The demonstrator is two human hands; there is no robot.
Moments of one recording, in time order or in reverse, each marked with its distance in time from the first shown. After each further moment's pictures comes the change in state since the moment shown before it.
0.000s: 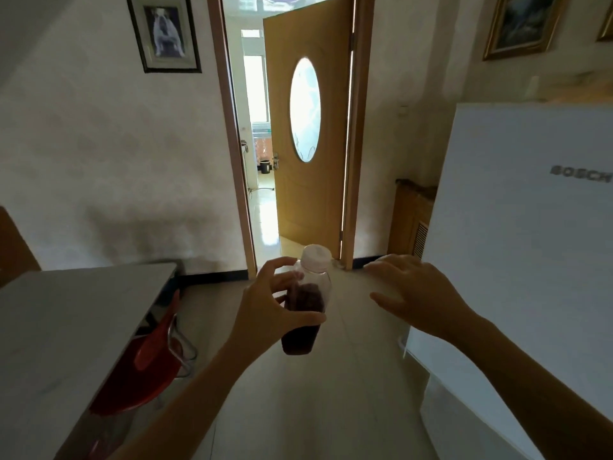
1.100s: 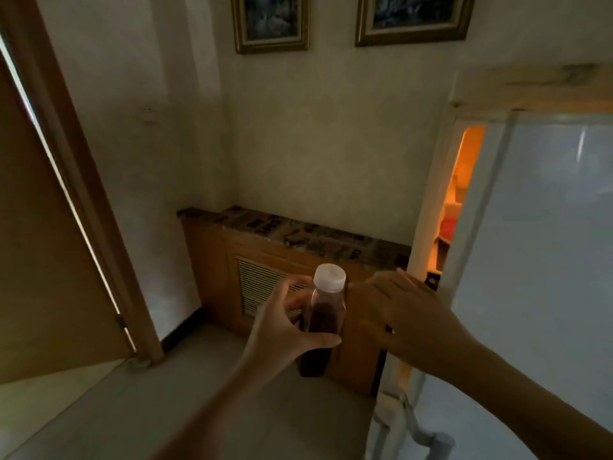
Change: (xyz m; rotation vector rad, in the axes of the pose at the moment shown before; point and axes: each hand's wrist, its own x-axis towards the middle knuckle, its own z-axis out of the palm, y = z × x) left_hand 0.550 -0.162 0.263 -0.288 -0.844 0.315; right_hand 0.302 0.254 0.076 -0.421 -0.048 0.823
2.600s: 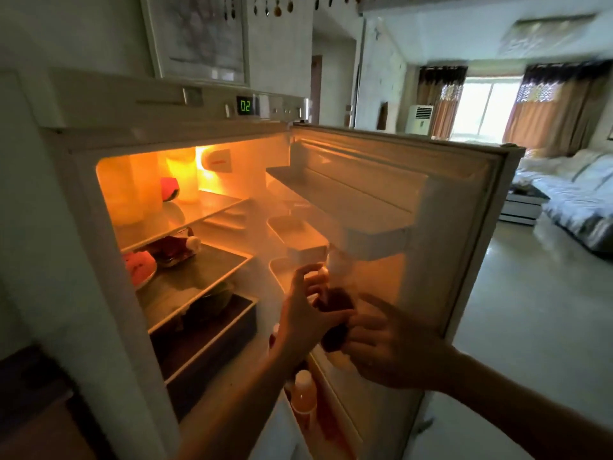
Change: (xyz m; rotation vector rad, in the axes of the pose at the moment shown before) left_hand 0.080 0.100 0.258 -0.764 -1.285 0.514; right_hand -0.102 -0.026 -0.012 -0.771 -0.118 0.783
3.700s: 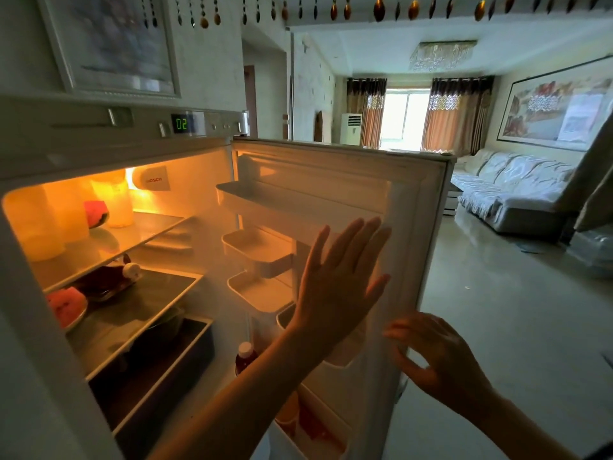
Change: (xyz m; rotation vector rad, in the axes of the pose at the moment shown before) left_hand 0.008 0.109 0.055 0.862 0.115 0.960; right_hand -0.096 -0.021 -0.033 0.135 0.085 0.768
